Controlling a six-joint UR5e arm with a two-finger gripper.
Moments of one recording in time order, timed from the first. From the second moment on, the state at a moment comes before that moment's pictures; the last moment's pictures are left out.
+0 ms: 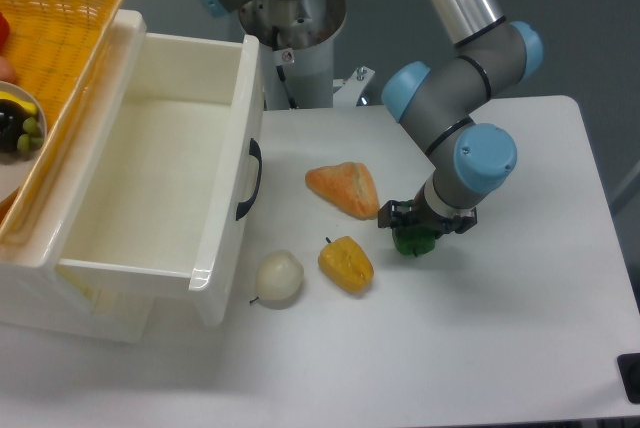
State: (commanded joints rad) arm 2.67 -2.06 -1.64 -1.18 1.49 0.66
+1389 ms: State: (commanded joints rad) arm 2.63 -1.85 -1.58 -1.35 1.50 0.88
